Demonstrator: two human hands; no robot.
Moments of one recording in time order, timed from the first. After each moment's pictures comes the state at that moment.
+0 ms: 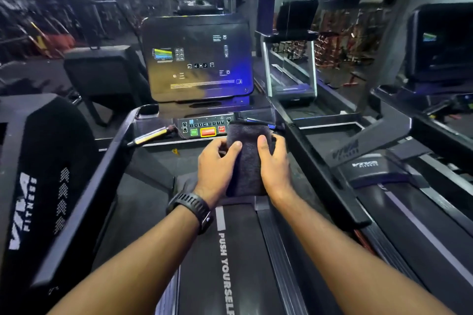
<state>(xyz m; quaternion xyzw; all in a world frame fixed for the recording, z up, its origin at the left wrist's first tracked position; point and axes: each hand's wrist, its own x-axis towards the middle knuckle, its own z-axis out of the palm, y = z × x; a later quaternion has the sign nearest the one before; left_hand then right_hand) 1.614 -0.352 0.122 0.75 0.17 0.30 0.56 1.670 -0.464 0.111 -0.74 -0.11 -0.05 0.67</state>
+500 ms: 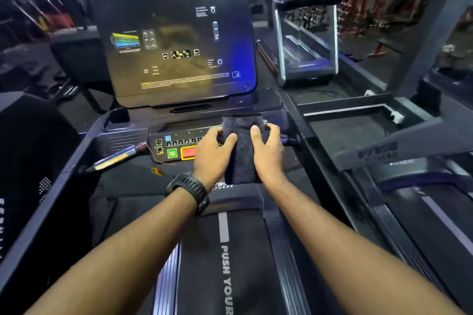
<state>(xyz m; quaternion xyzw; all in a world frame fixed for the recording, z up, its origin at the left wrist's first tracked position) 1.895 -0.254 0.074 0.83 0.23 0.25 0.45 1.960 -0.357 0.048 -0.76 -0.08 -0.01 0.65</state>
